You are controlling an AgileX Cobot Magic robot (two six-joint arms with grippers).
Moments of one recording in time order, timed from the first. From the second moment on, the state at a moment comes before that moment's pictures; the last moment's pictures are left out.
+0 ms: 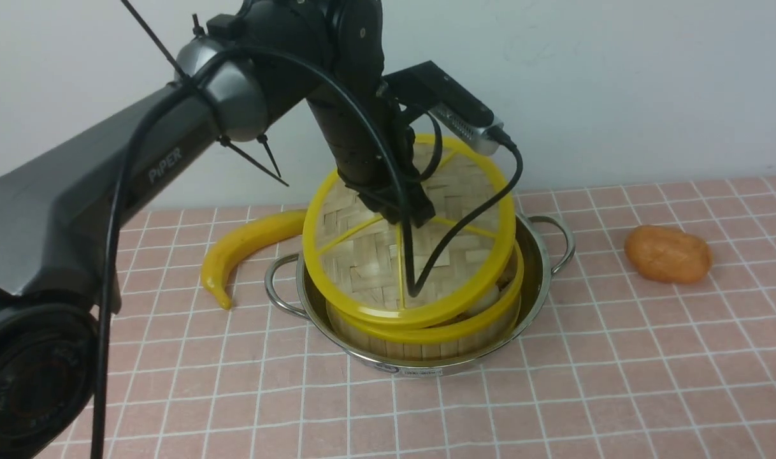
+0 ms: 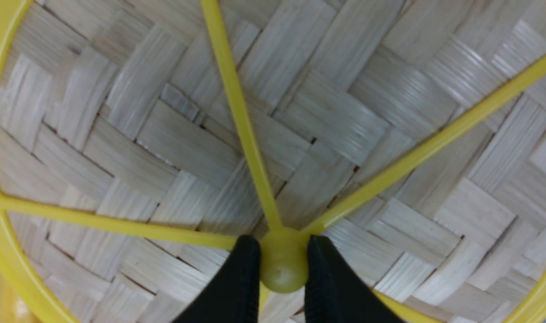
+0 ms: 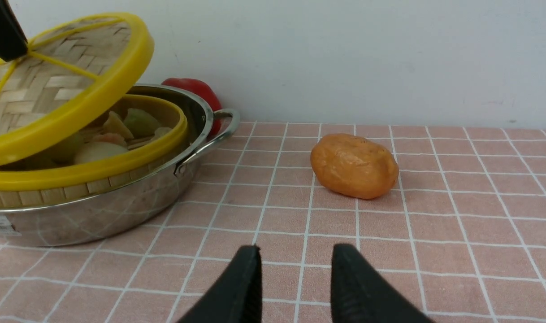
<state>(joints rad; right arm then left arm) 0.14 0.00 0.01 0.13 0.33 0.03 -0.50 2.10 -2.01 0.01 1.23 0.47</state>
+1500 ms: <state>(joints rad) 0.14 0.00 0.01 0.13 0.33 0.05 -0.50 2.18 -2.10 -0.04 1.23 0.61</state>
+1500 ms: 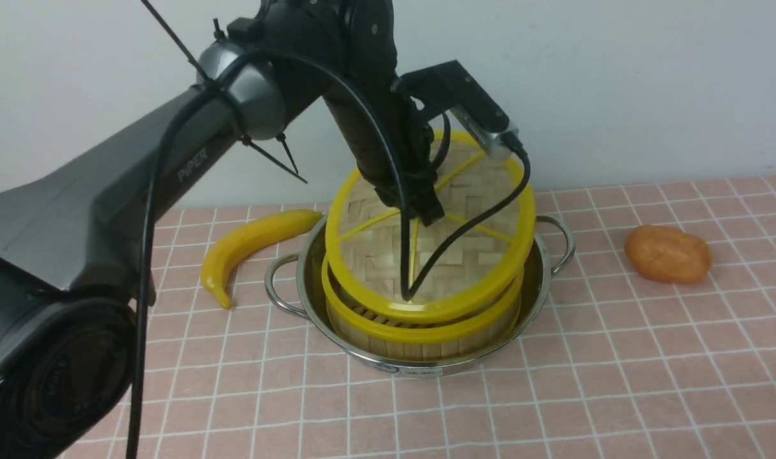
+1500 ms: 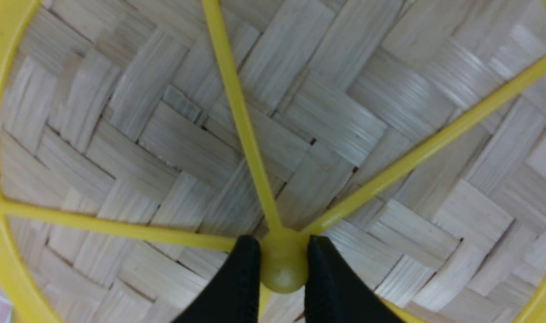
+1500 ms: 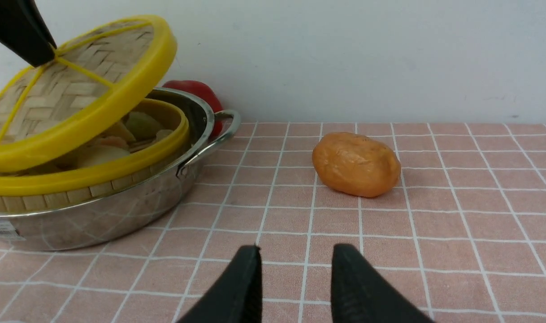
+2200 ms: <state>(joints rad) 0.14 0.00 0.01 0.13 0.33 0.05 -0.50 2.14 -2.23 -0.01 1.23 0.43</state>
